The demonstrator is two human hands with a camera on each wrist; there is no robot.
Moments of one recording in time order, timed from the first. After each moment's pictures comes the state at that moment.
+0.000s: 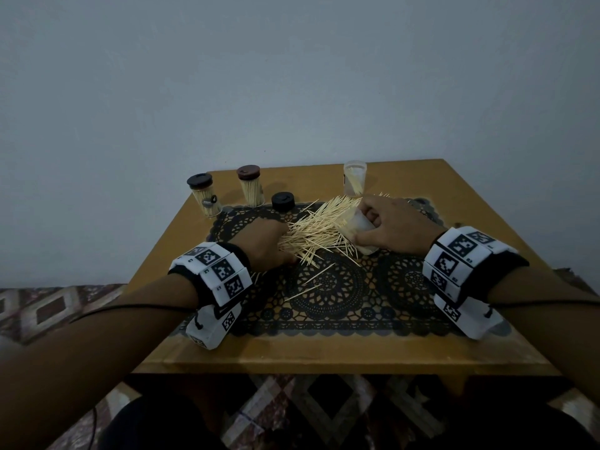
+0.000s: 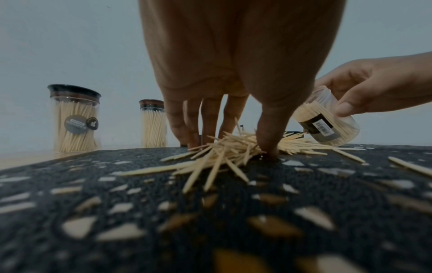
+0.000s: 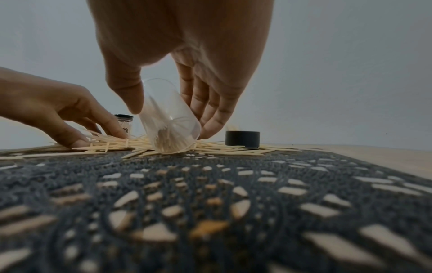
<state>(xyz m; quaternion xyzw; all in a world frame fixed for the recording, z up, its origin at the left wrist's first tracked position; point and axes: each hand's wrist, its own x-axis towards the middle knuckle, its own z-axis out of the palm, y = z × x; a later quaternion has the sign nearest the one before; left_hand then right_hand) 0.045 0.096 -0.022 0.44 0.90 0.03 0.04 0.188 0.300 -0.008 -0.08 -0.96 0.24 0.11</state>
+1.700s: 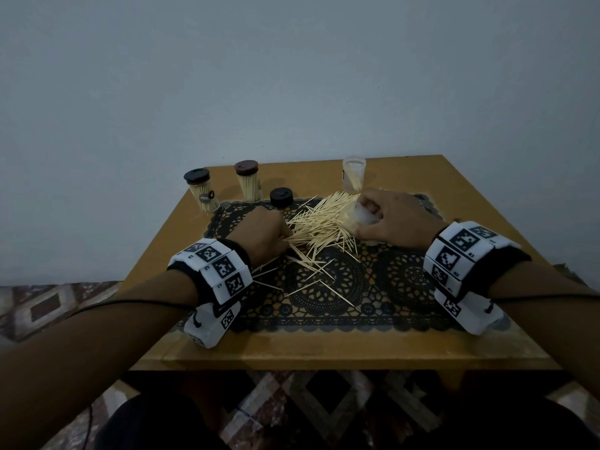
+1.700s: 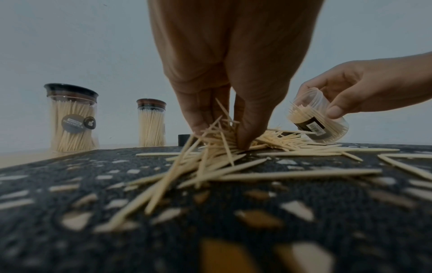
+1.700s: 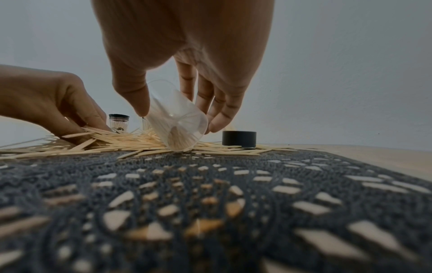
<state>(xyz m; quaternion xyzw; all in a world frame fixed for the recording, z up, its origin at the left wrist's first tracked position) 0.047 0.097 -0.018 0.50 0.86 0.07 -0.02 0.184 0.310 -0.015 -0.07 -0.96 0.22 0.14</state>
